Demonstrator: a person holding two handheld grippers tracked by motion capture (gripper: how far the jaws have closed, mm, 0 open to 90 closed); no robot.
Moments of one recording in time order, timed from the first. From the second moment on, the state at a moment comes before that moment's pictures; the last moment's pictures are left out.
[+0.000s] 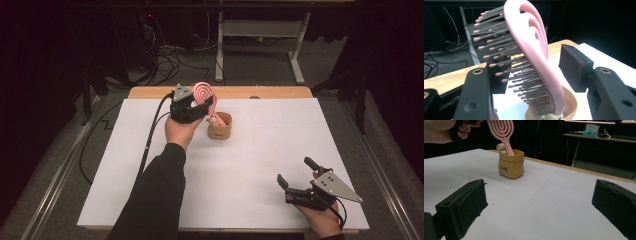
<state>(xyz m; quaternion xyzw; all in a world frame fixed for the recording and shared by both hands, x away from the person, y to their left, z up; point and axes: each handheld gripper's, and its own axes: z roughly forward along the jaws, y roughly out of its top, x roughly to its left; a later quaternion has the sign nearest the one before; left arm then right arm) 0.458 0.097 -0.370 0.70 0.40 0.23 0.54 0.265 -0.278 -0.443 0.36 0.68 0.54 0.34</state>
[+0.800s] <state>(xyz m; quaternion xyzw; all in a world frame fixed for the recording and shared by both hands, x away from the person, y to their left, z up) 0.458 0.101 -0.370 0.71 0.41 0.22 0.53 0.265 -0.277 -0.443 0.36 0.68 0.54 0.34</state>
